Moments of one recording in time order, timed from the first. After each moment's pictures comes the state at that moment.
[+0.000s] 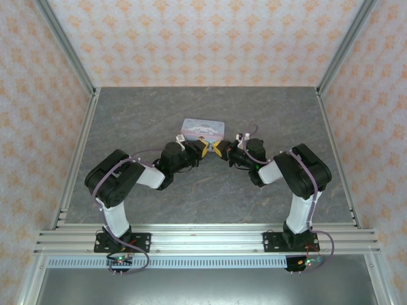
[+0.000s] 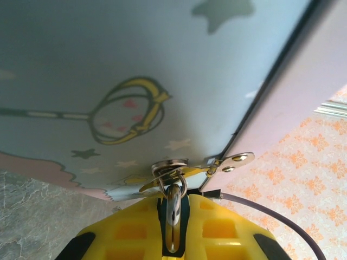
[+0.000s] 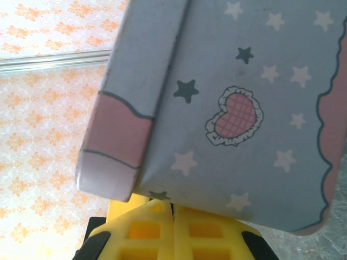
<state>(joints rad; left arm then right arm) -0.56 1.81 0.62 0.97 0.20 -1.66 0.46 1.86 0.58 1.09 -0.54 1.52</state>
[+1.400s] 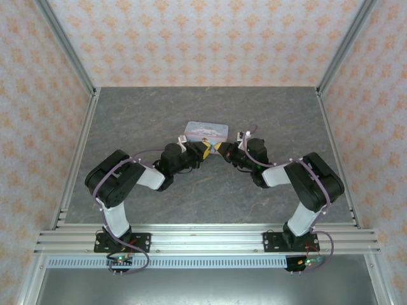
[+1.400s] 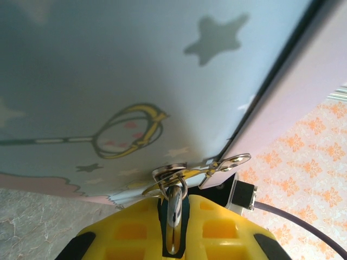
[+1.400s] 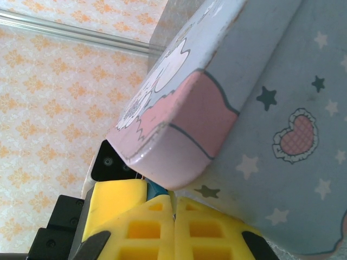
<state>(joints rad) -0.57 1.82 0.61 1.01 0.25 -1.67 0.48 1.70 0.55 0.88 -0.48 1.18</state>
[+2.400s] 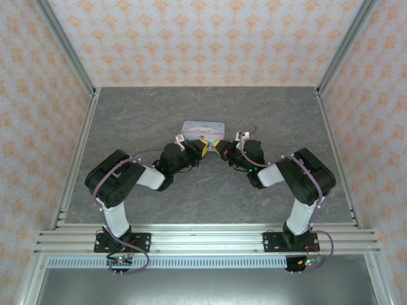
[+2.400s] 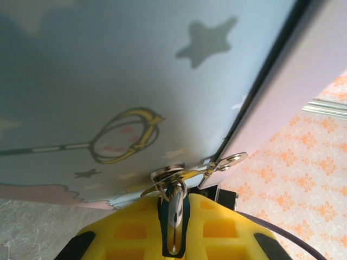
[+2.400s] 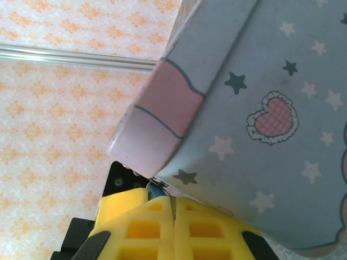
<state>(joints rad) -0.57 1.82 0.61 1.03 0.18 -1.67 0.51 1.79 0.56 1.03 -0.40 1.33</state>
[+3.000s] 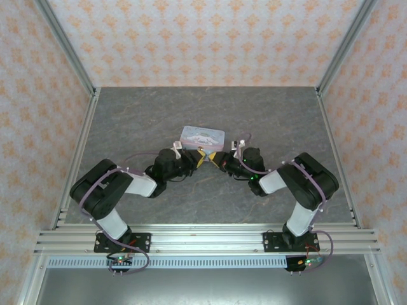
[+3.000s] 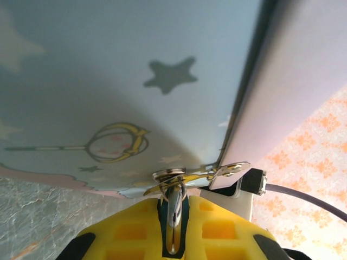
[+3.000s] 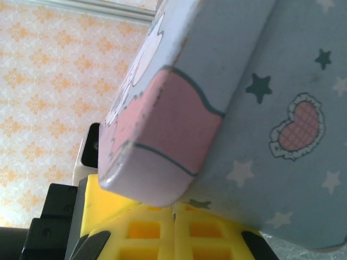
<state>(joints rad) -0.57 1.65 0.48 0.87 0.27 -1.53 0.56 1.74 0.46 1.03 -0.49 1.26</state>
